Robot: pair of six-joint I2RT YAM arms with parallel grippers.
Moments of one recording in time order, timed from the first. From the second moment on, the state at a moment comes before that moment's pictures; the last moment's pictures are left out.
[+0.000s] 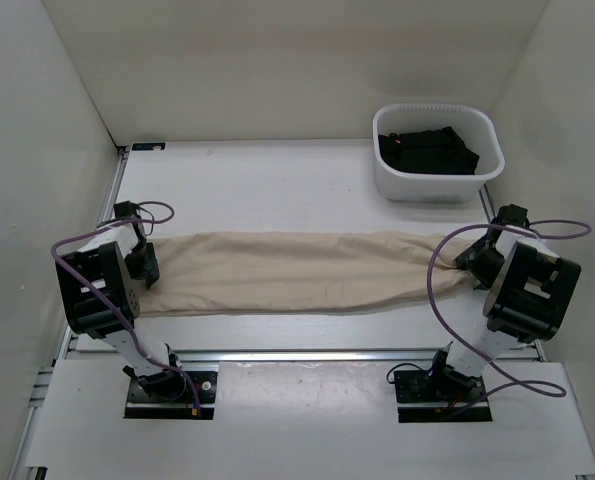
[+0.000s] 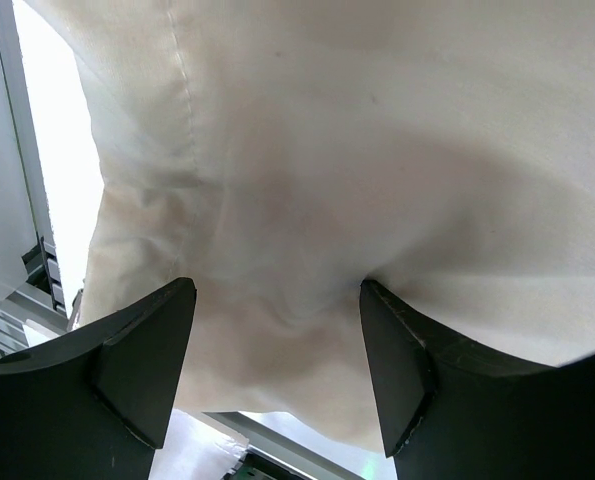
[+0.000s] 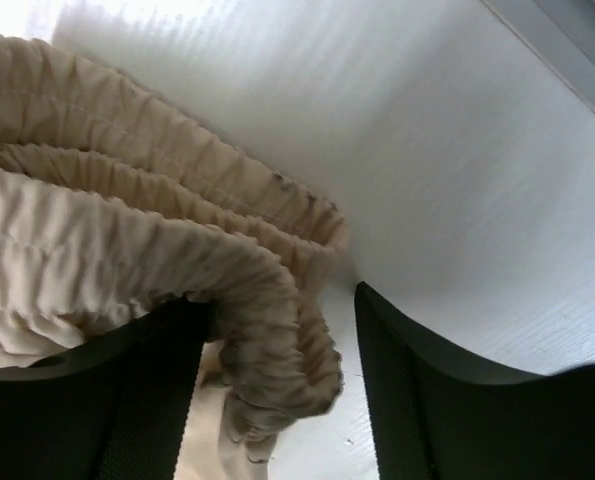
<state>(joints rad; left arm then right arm) 0.29 1.68 0.98 -0.67 -0.36 0.03 -0.41 1.63 0.92 -0.57 0.07 0.50</state>
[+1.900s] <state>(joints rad) 0.29 1.71 1.00 -0.67 -0.41 0.03 1.14 2.35 2.26 -0.89 0.18 0.46</state>
